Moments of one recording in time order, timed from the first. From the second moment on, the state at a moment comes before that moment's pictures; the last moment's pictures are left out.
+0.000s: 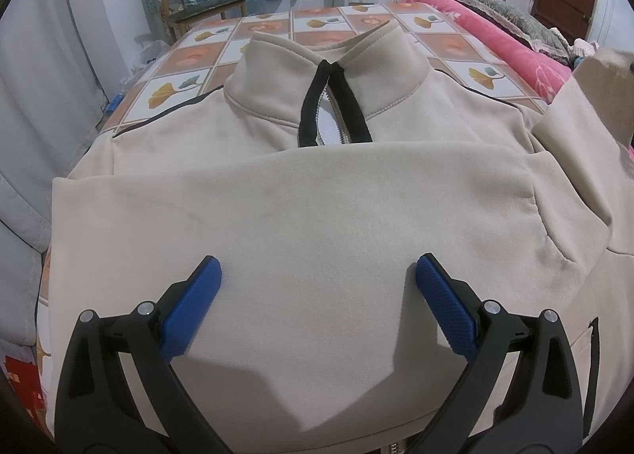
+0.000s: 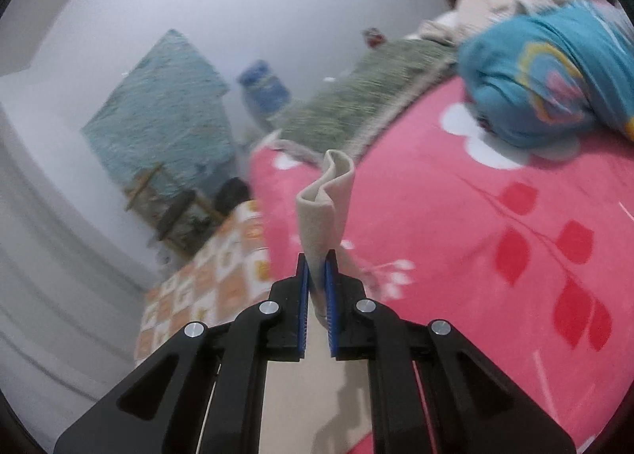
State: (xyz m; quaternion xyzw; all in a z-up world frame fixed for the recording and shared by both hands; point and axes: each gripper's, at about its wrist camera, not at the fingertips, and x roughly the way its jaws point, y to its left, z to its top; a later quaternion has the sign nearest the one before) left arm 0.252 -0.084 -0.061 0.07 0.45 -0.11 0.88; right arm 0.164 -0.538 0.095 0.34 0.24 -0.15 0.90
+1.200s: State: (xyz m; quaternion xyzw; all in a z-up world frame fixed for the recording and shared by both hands) left arm 0.250 -0.084 -0.060 0.06 0.44 -0.11 0.89; right arm 0.181 -0.319 0.172 0.30 0.23 0.11 0.92
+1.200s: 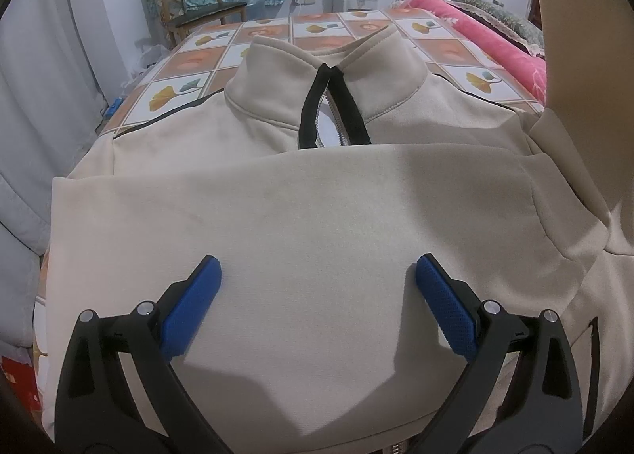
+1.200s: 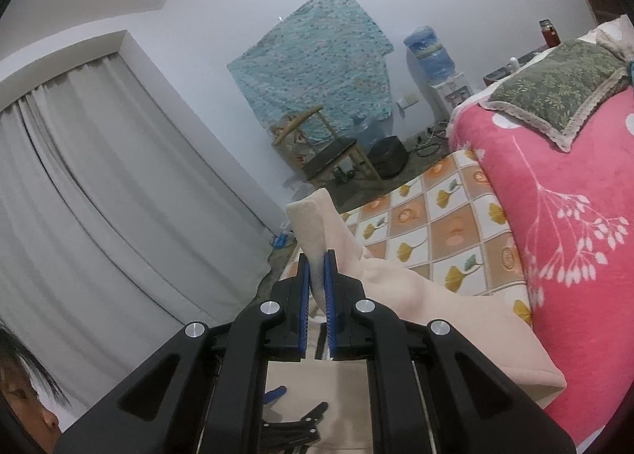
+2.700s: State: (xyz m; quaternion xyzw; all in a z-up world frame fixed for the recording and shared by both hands) left arm 0.167 0.122 -0.001 -0.18 0.36 -0.19 0.90; right arm 0.284 -0.060 0.068 0.16 0.46 0.25 0.84
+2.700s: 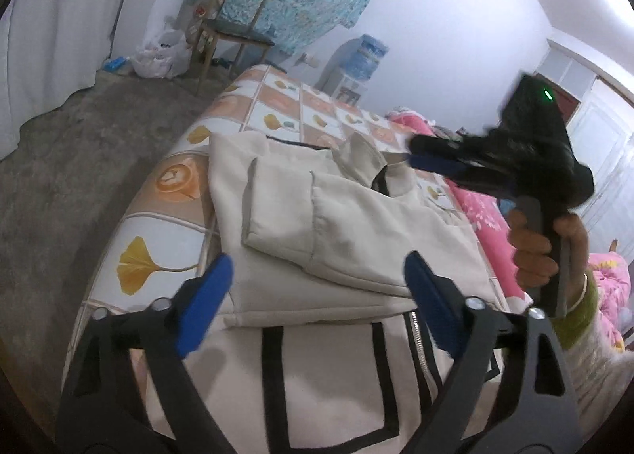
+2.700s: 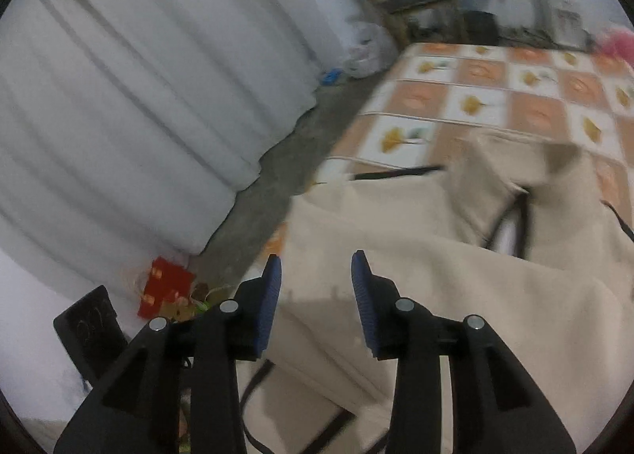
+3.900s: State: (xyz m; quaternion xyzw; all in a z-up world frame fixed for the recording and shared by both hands) left arm 0.237 0.126 -0.042 -0.13 0.46 -0.08 0.88; right arm 0.196 -0.282 0.010 0.19 0.44 -0.03 0.88
